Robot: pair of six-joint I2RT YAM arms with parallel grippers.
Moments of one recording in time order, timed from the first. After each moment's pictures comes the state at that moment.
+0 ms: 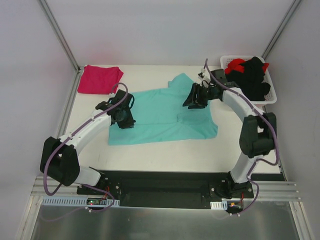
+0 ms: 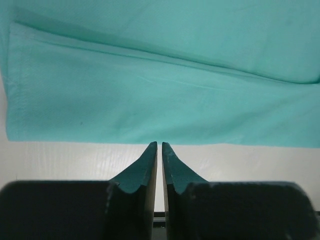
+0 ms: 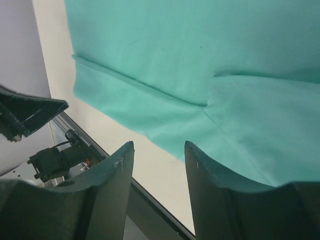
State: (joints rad) left arm -0.43 1.39 1.02 -0.77 -0.07 -0.77; right arm 0.24 1.86 1.42 -0.60 -0.67 0.38
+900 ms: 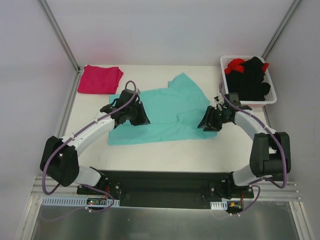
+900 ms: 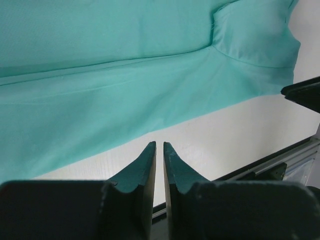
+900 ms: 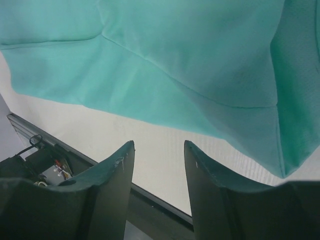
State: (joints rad) left arm -0.52 1.40 1.01 -0.48 0.20 -0.72; right arm 0.10 1.49 0.95 -0.60 -0.54 0.35
